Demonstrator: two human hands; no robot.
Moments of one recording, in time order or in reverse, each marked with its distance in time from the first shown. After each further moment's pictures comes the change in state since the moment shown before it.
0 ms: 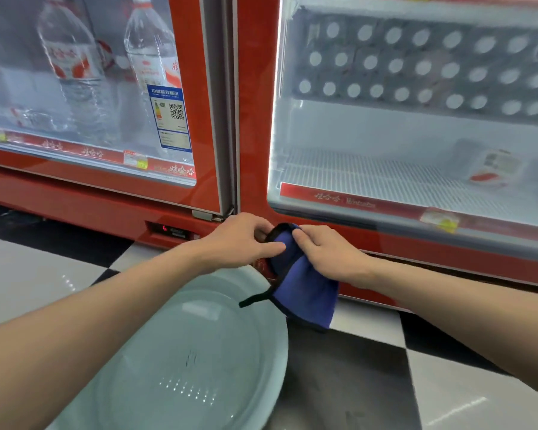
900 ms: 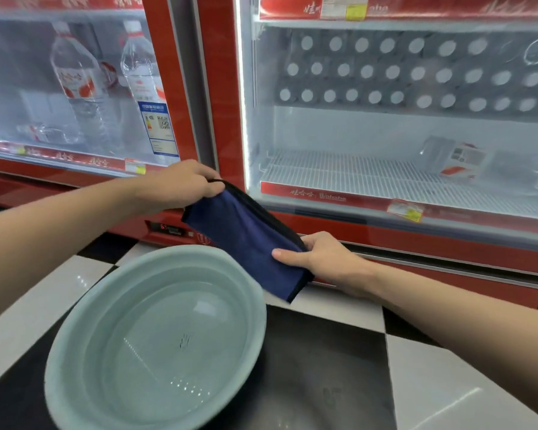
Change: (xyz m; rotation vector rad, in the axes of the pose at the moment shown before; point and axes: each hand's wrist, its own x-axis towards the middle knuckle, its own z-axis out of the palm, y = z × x) left_hand -0.030 0.062 -0.071 0.226 0.169 -0.109; right_hand -0.069 0.001 -0.025 0.580 -0.153 0.204
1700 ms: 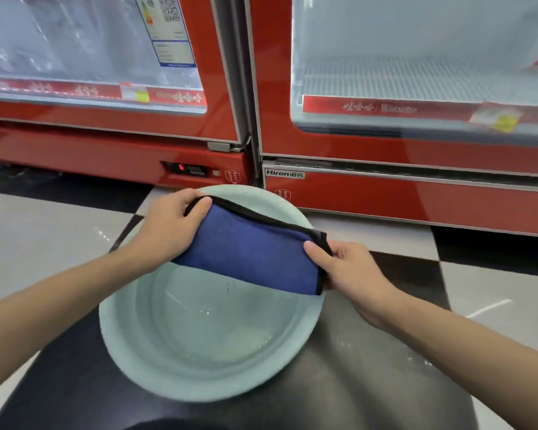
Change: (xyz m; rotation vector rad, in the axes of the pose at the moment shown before) left_hand -0.059 -0.167 0.075 -0.029 0.204 -0.062; right_hand -0.011 0.072 0.137 0.326 0.258 0.236
